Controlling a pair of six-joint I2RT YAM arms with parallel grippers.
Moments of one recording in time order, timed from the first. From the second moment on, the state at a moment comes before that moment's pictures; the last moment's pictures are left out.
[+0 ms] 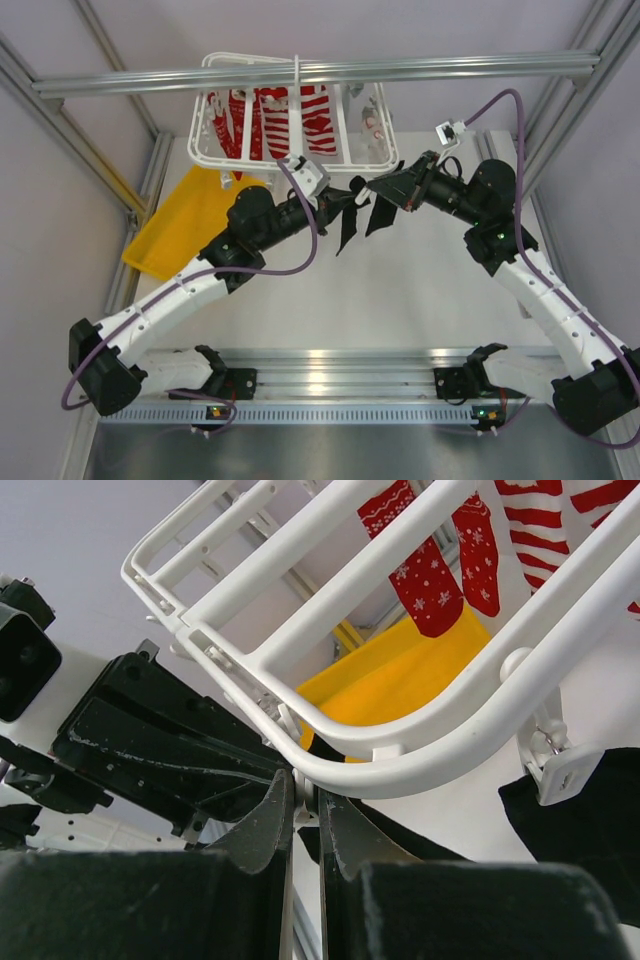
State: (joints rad) left arm -0.77 1.18 1.06 0.20 0.23 0.01; right arm 0.42 1.09 1.07 0.12 -0.59 0.66
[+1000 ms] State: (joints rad) left arm -0.78 1.19 1.06 0.19 0.23 -0.02; right arm 0.42 1.08 1.07 0.08 -0.60 0.62
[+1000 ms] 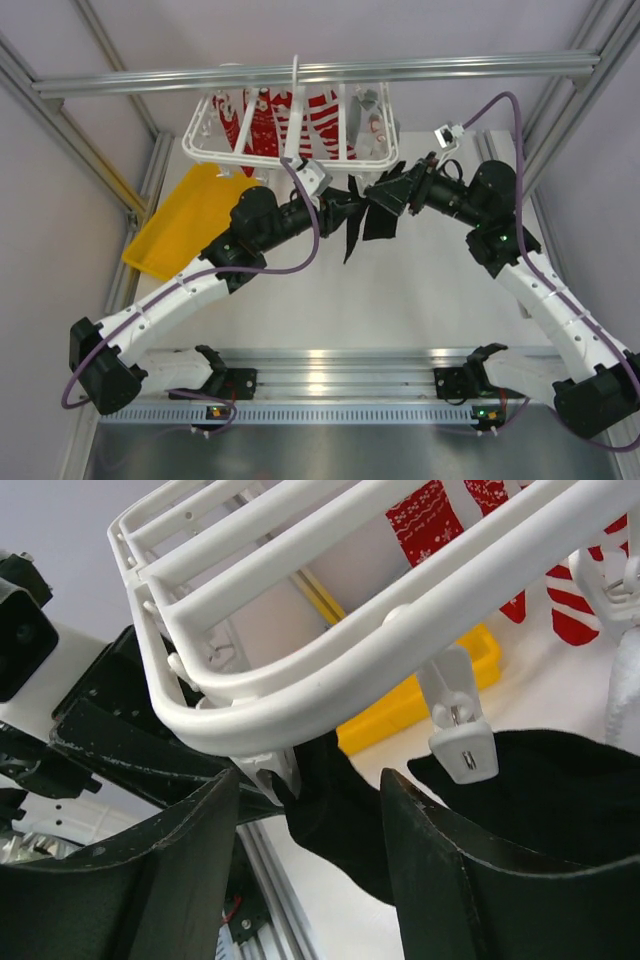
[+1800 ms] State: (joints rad) left arm -0.53 0.95 1.08 -0.46 0.23 -0.08; right arm 0.41 0.71 0.97 -0.23 -0.50 0.34
